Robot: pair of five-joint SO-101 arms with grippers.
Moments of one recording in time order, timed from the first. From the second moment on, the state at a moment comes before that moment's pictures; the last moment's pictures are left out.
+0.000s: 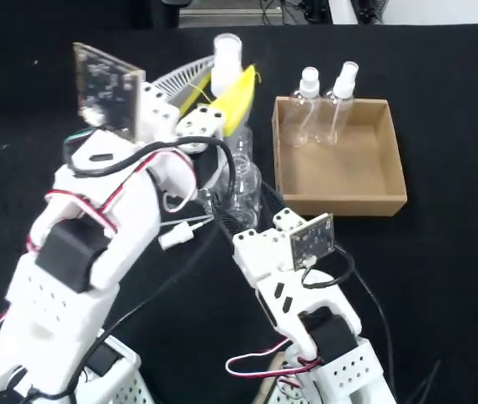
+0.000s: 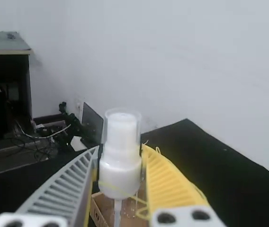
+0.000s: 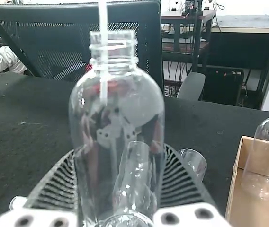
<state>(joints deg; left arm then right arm) 27.1 -44.1 12.4 40.6 5.6 -26.2 -103.0 96.7 21.9 -2.6</state>
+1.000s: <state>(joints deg) 14.5 -59.6 19.4 53.1 5.4 -26.4 -103.0 96.7 22.5 -2.6</state>
